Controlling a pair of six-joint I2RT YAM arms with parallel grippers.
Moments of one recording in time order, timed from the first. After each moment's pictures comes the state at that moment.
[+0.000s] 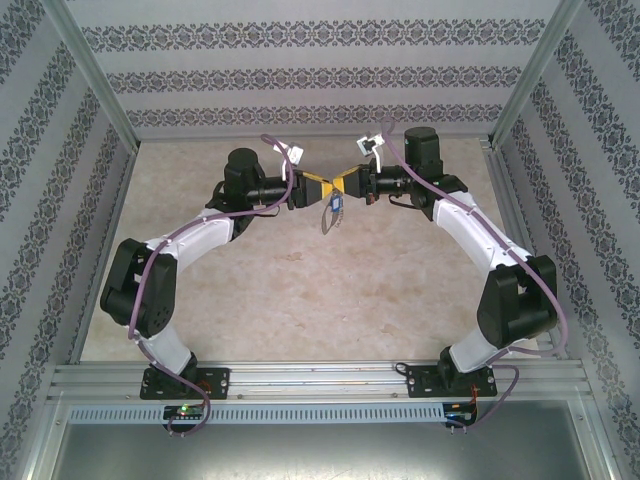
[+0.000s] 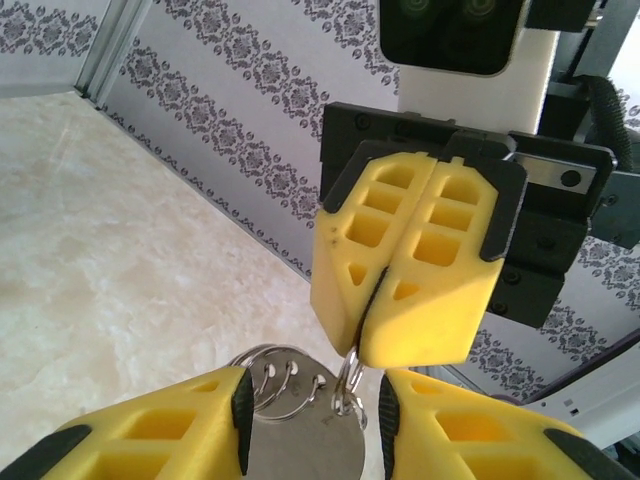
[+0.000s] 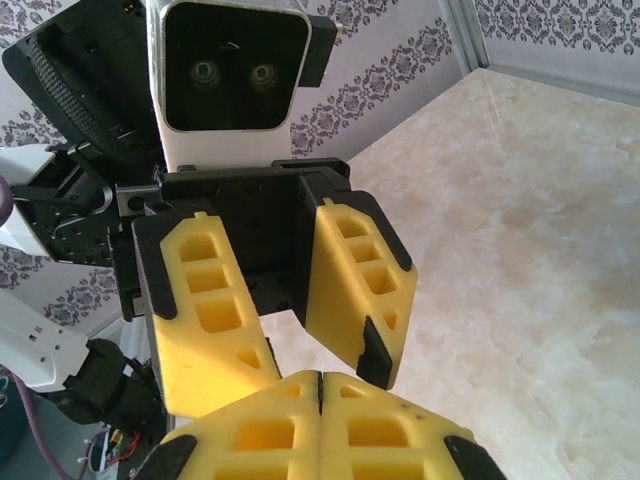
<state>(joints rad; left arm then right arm) -0.38 1.70 1.15 0.47 0.96 -0.56 0.26 1.58 1.29 -0.18 -1.07 0.12</state>
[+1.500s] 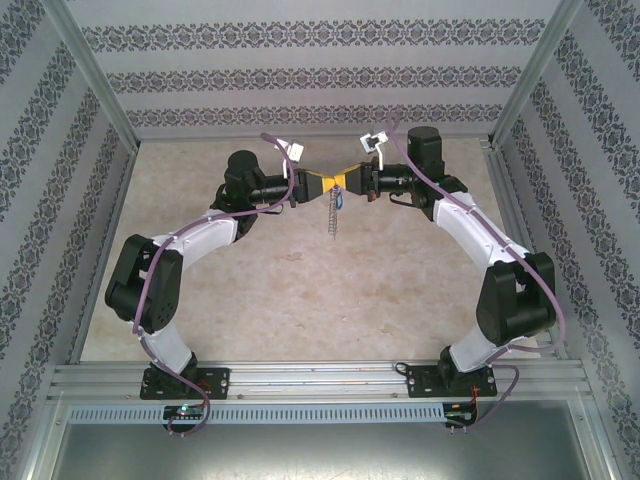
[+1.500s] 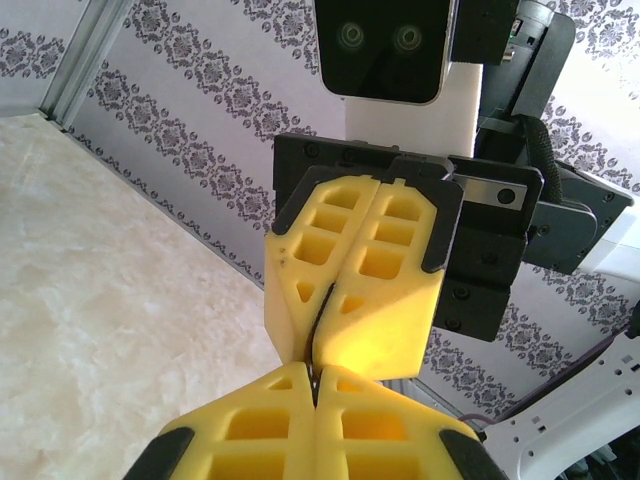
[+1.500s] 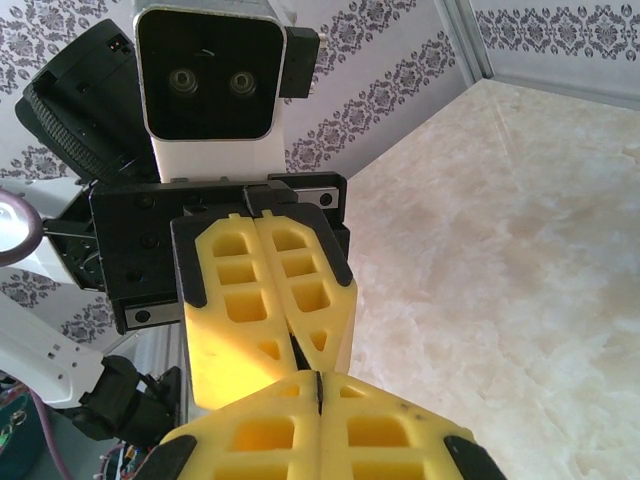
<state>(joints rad) -0.39 1.73 1.14 0.64 0.98 -0.69 0.25 1.59 1.27 -0.09 -1.10 0.20</state>
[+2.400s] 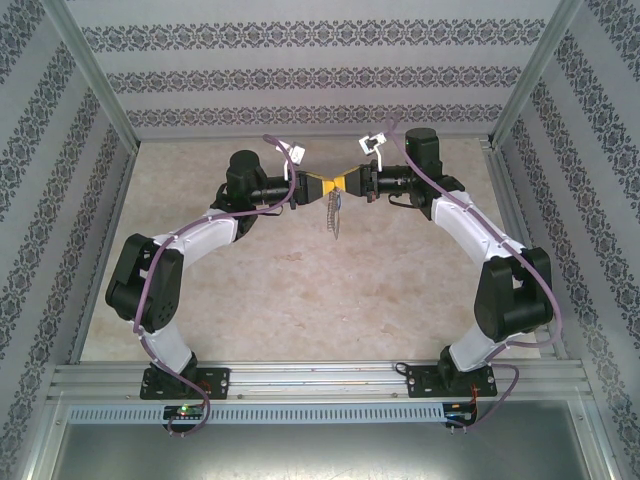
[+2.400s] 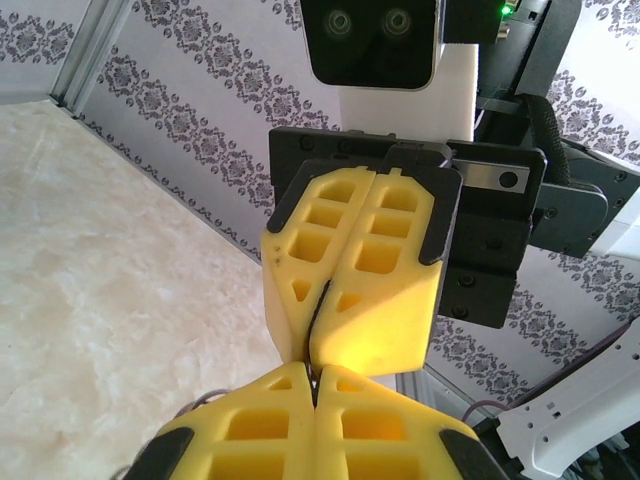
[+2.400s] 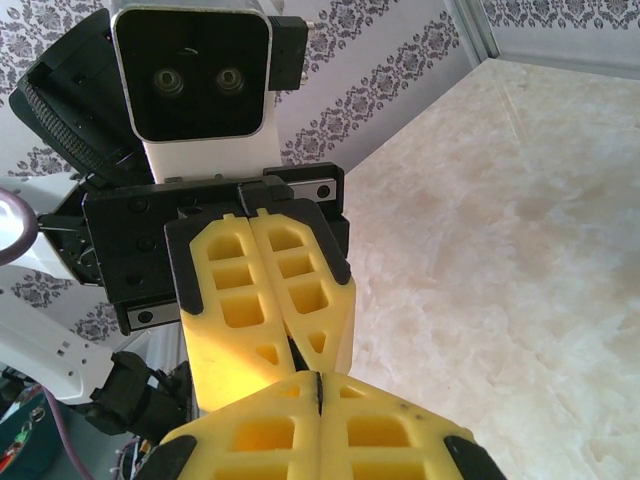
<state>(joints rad) -0.39 1.74 1.15 0.58 0.98 -0.63 0.25 1.62 1.27 -0.10 -1.12 0.22</state>
